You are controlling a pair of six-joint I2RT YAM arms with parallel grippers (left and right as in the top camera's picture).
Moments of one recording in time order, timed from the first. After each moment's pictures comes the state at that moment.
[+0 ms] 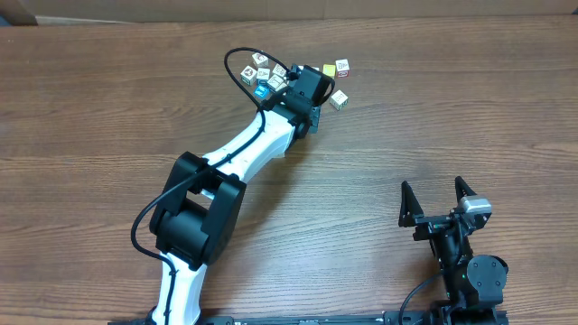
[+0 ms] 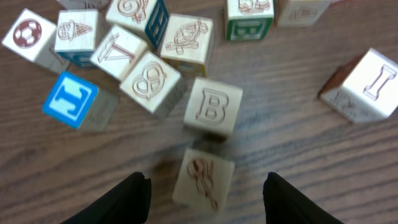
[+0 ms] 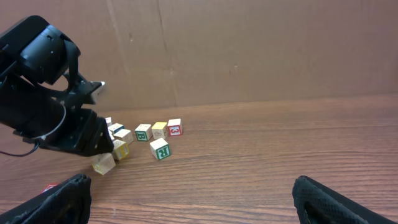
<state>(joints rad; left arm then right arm) -0.55 2.14 1.58 -0.42 -0.29 -0.32 0.03 0.01 0.02 -0.03 -0.09 0.12</state>
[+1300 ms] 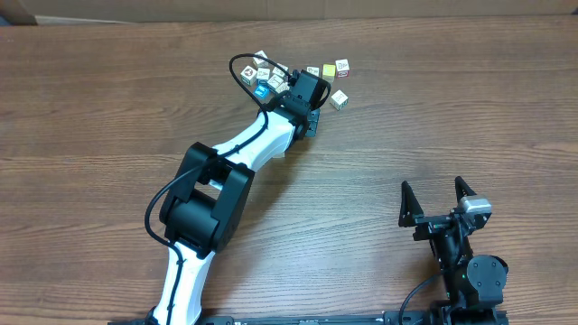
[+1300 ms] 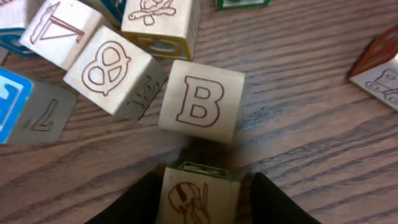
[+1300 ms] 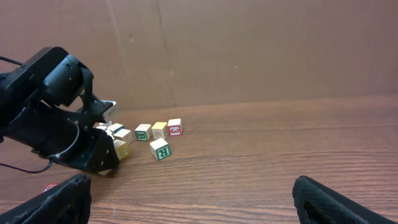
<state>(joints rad) -0.54 2.23 1.58 -0.37 -0.25 -0.27 0.03 0.01 0.02 -0.03 -0.09 0.12</state>
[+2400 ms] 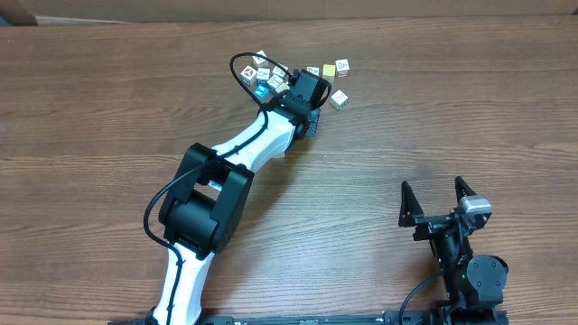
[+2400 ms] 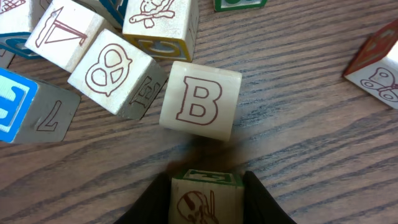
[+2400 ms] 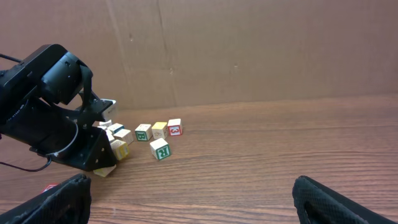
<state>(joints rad) -0.54 2.23 1.58 -0.38 -0.25 -0.26 0.03 0.01 0.02 -0.03 -0.09 0.12</state>
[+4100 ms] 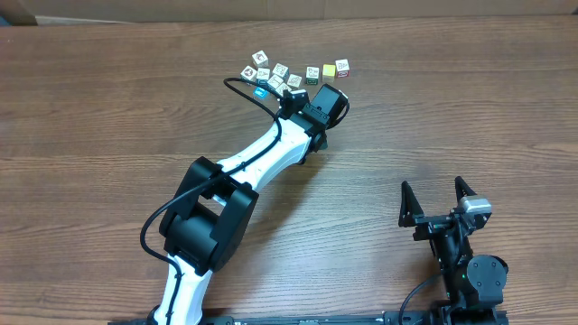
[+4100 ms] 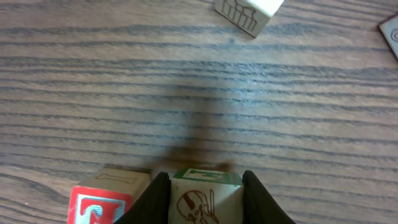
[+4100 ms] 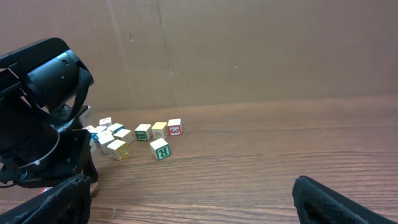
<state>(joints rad) -0.64 2.15 1.58 -0.67 -0.34 -0.80 0.03 0.01 0.02 -0.03 -0.09 0.12</state>
